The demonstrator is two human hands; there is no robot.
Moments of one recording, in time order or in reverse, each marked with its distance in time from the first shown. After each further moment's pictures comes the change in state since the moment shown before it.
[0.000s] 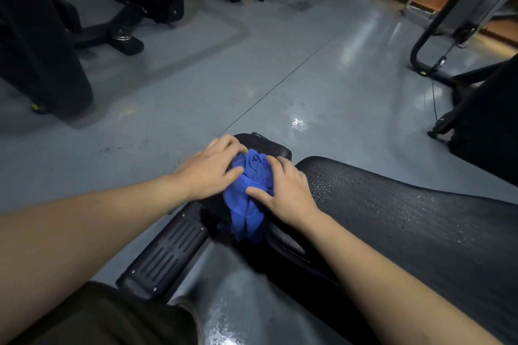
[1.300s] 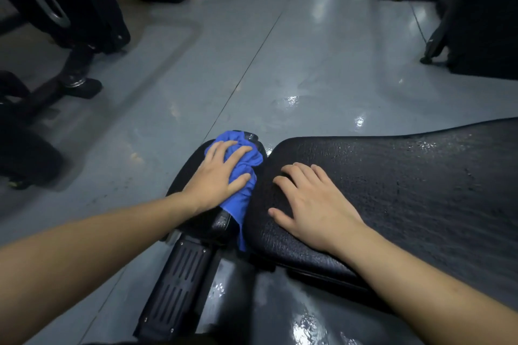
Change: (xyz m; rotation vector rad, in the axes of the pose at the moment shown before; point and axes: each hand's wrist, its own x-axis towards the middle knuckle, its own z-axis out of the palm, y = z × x) left_hand 0.075 -0.004 0.077 0.159 -0.154 0.065; right_hand -0.056 0.057 -0.027 -0.249 -0.029 -0.017
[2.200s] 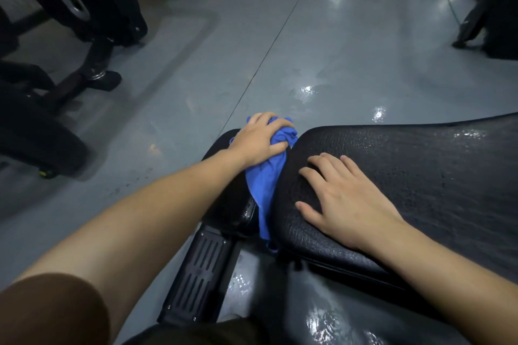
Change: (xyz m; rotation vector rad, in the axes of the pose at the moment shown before) left_hand 0.079 0.009 0.003 -0.024 -0.024 0.052; right_hand -0.001 -0.001 0.004 -0.039 -0.011 0.012
